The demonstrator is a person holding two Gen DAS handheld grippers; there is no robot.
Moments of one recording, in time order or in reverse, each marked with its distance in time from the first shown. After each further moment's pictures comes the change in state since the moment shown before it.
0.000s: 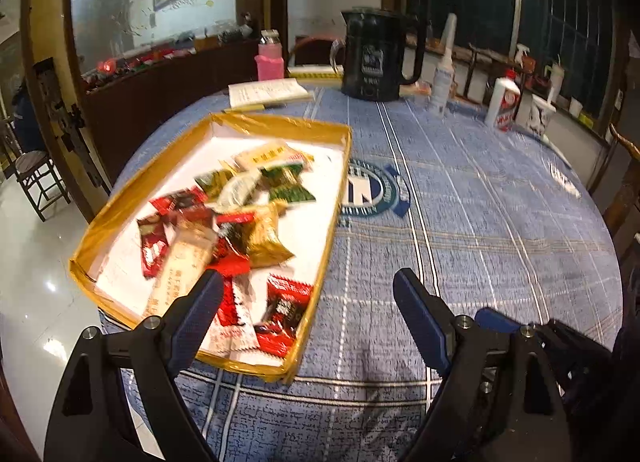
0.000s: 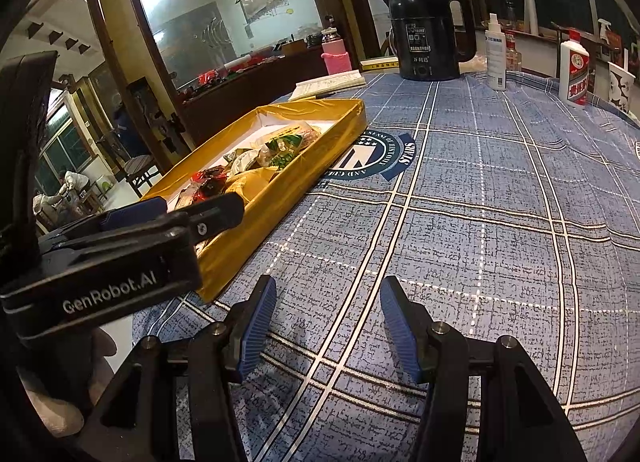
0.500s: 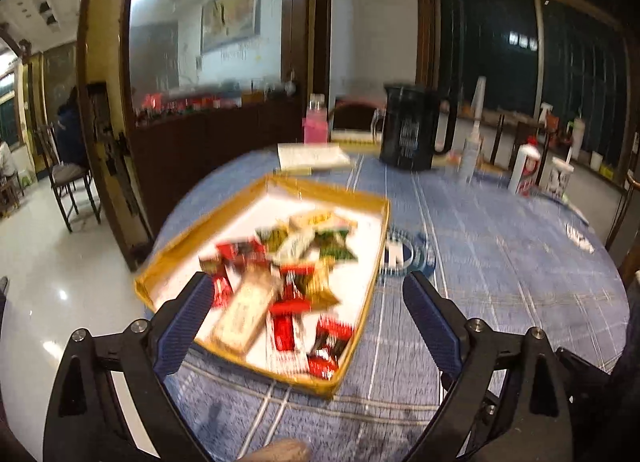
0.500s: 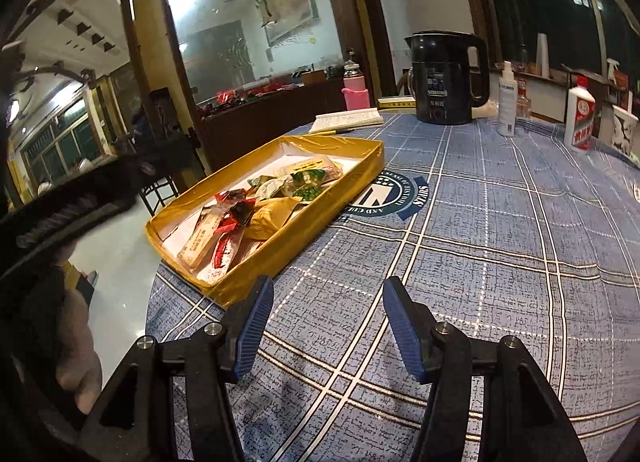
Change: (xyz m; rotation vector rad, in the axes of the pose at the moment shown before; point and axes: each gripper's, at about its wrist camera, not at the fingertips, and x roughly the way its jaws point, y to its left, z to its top) left arm -0.045 0.023 -0.002 -0.086 -0.174 0.094; right arm -0.022 0.023 -0.001 -0.108 -0.112 0.014
